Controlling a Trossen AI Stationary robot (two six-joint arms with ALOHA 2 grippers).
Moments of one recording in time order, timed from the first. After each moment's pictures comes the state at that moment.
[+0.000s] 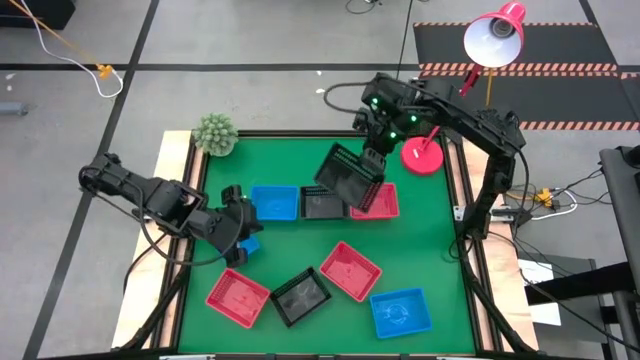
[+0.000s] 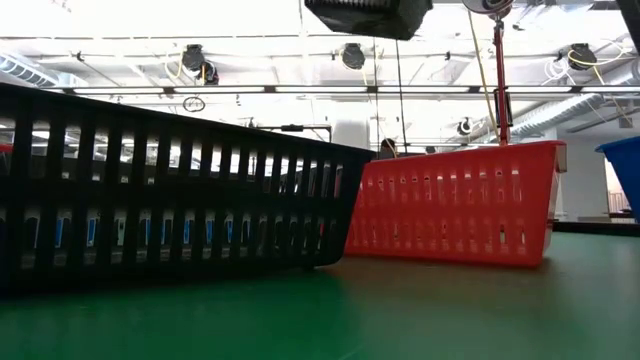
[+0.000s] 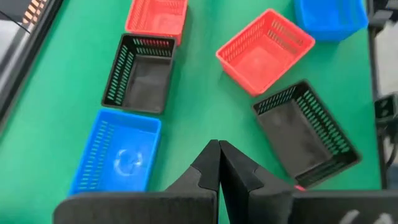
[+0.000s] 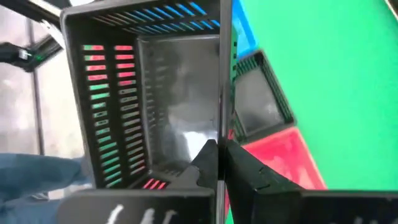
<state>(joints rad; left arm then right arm) -0.44 1.27 1.43 -1.13 -0.37 -0.52 -0.39 1.77 2.22 -1.51 -0.40 0.13</state>
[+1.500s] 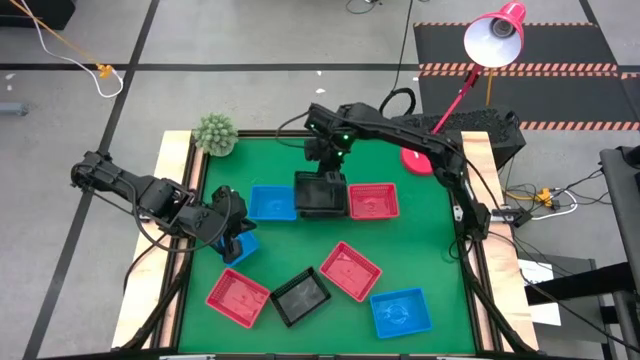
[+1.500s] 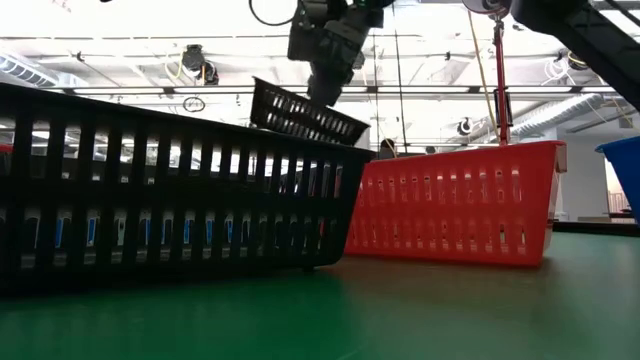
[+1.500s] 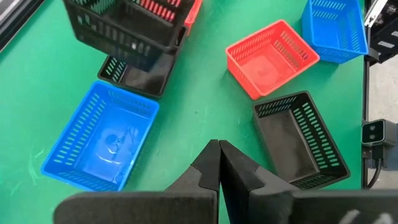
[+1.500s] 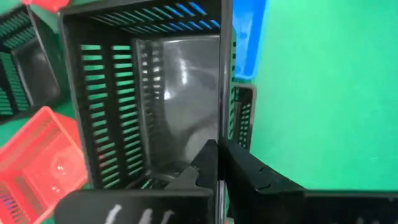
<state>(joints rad) -0.44 1.13 1.25 -1.05 -0.37 -0.68 -0.36 2.16 2.22 -1.29 -0.37 -0.43</state>
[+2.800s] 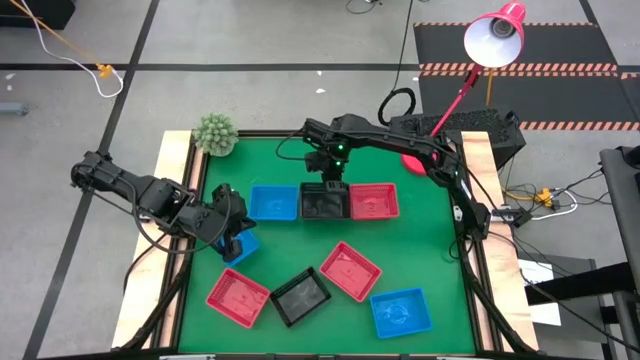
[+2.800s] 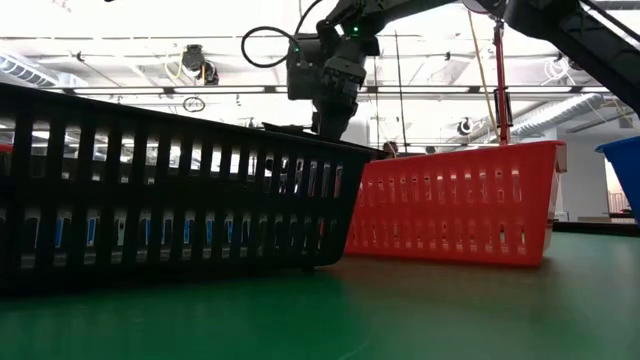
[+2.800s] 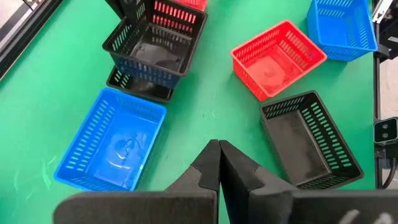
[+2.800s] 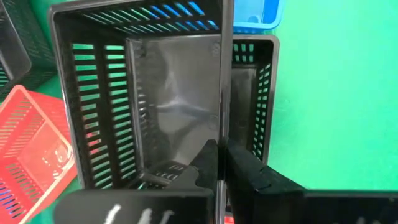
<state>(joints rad) -0.44 1.13 1.25 -1.05 -0.40 -0.64 -0.36 2.19 2.09 -1.26 -0.37 -0.41</state>
